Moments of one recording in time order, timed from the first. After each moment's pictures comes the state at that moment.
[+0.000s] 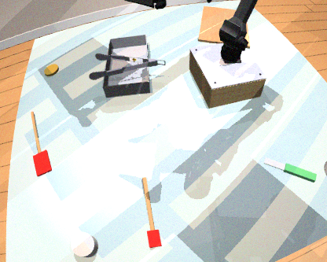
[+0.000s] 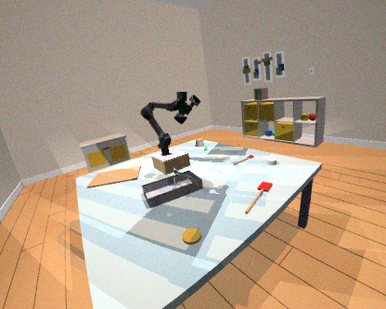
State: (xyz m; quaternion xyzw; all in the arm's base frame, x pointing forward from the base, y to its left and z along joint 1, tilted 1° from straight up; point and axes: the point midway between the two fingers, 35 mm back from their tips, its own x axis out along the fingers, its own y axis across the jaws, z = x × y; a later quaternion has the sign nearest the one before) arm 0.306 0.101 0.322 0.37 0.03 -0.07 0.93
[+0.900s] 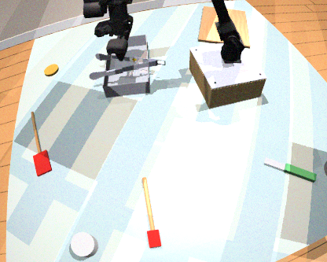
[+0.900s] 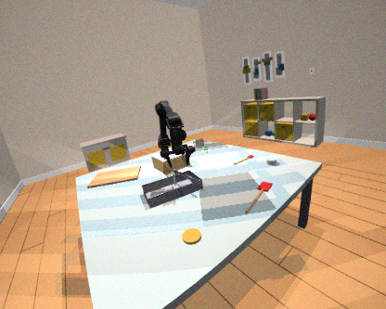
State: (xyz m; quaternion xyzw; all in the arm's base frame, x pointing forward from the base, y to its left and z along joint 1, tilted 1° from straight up) arm 0.380 -0.032 0.075 0.02 0.67 -0.04 0.74
